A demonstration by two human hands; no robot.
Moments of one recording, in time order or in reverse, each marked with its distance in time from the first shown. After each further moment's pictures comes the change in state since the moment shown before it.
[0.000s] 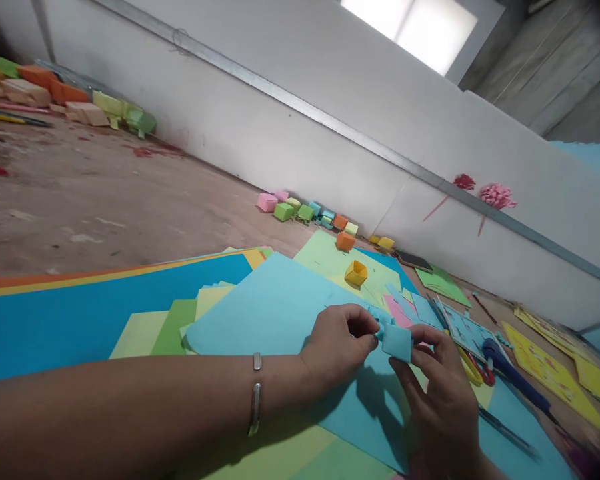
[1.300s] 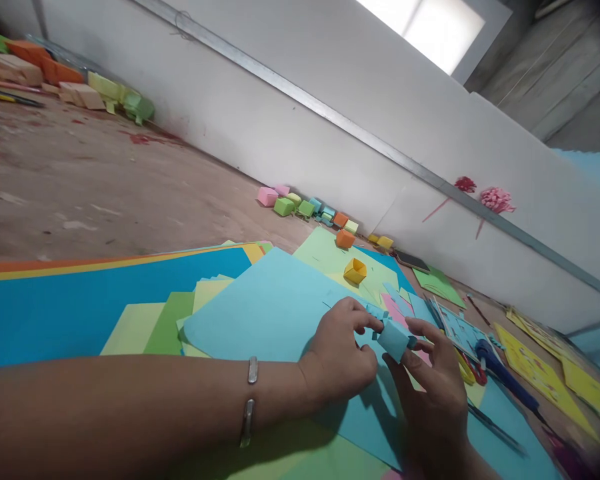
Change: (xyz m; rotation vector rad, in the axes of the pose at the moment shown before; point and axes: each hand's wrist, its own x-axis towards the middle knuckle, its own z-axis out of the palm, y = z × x) left_hand -0.012 0.004 0.002 0.202 -0.015 0.151; right_hand 0.002 0.004 0.008 -0.169 0.095 -0.197
